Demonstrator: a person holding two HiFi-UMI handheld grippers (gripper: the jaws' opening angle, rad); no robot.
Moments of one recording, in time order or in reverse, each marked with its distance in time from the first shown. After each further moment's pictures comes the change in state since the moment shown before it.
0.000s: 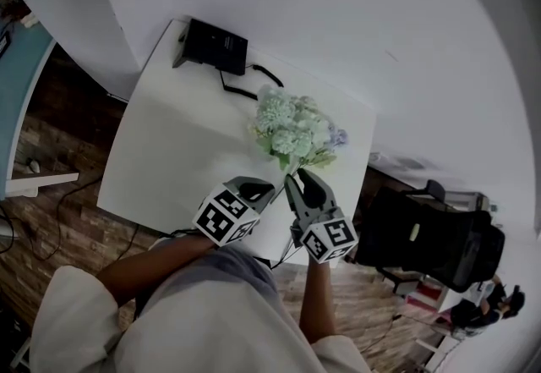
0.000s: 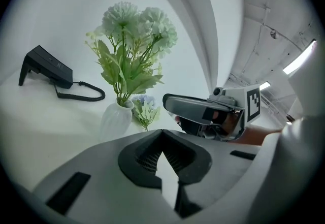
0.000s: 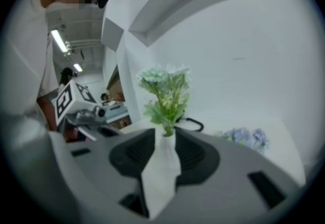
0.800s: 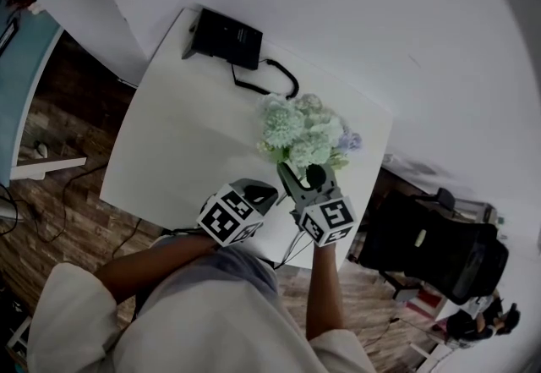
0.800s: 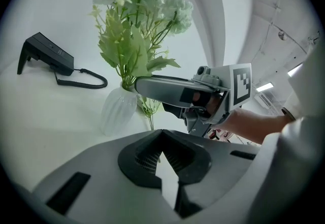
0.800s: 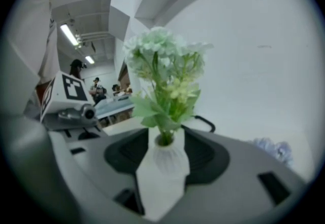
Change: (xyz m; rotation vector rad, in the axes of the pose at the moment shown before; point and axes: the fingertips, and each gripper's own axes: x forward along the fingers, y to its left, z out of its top) left arm 0.011 0.012 -0.021 -0.048 0.095 0.008; right arm 0.060 -0.003 -0.006 -0.089 0.089 0.121
